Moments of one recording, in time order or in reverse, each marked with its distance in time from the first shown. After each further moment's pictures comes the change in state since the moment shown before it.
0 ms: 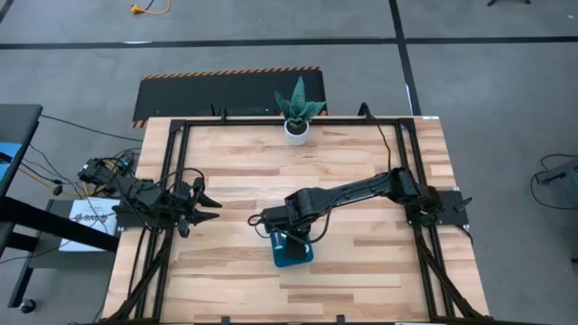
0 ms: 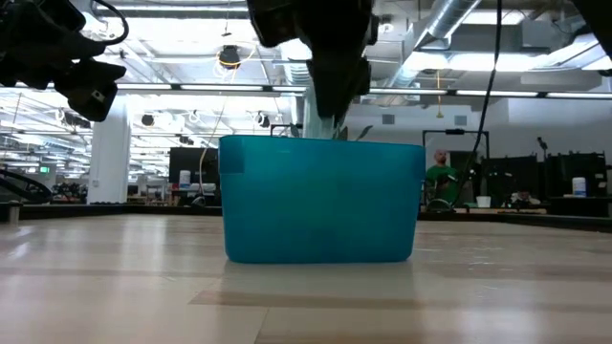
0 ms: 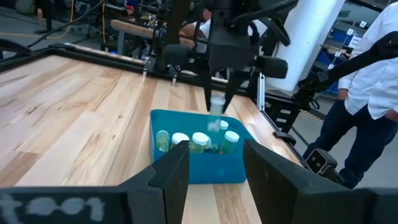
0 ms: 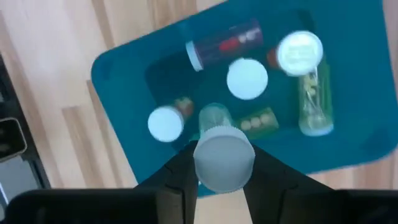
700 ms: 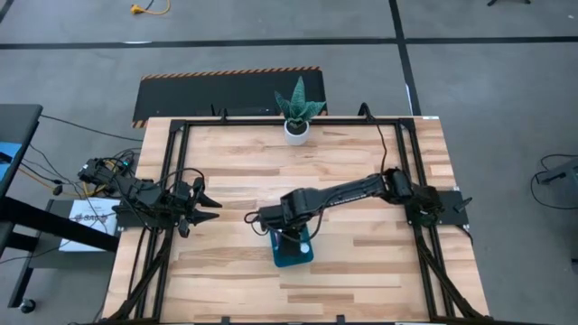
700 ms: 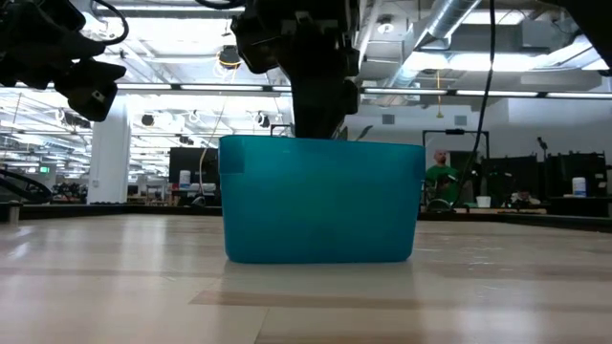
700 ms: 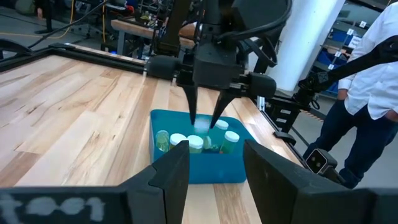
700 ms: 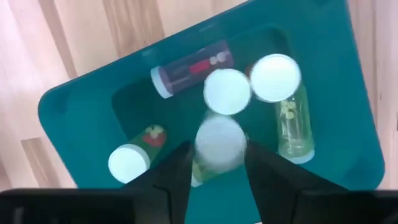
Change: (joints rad) left arm 0.000 0.000 0.000 0.000 0.000 0.000; right arm -0.022 0.051 -0.008 0.067 0.060 0.007
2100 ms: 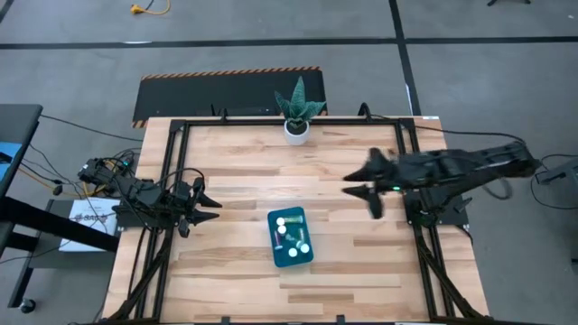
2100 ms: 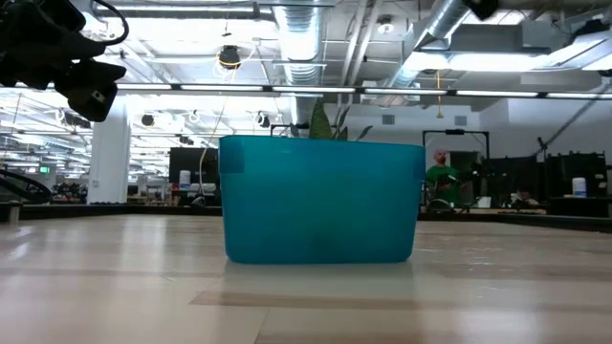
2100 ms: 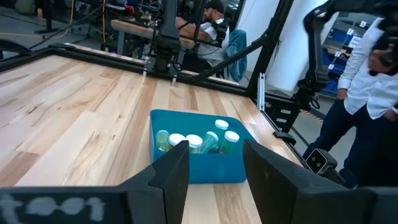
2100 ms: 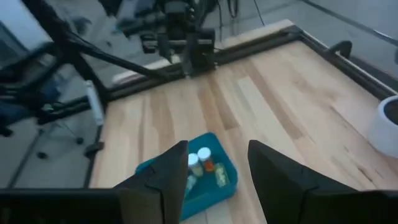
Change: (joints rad) left arm 0.000 0.000 0.000 -0.001 0.000 0.000; right arm 0.023 -1.305 -1.009 0.669 0.317 0.013
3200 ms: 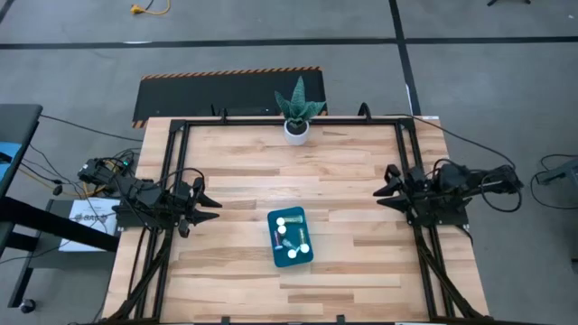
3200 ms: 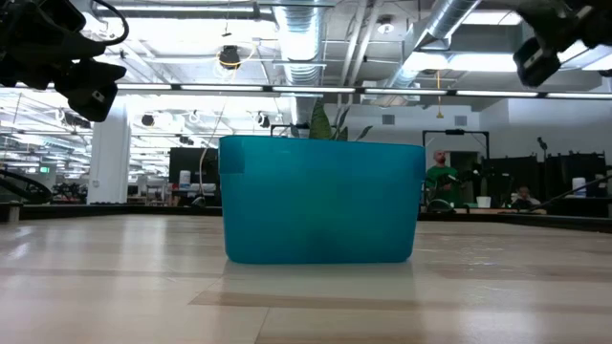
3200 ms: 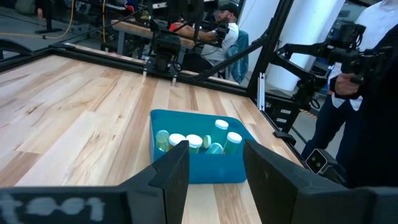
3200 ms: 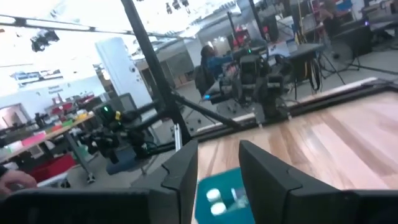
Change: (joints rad) left arm 0.000 0.000 0.000 0.000 0.000 0.000; right arm 0.000 -0.881 -0.791 0.449 -0.242 -0.021
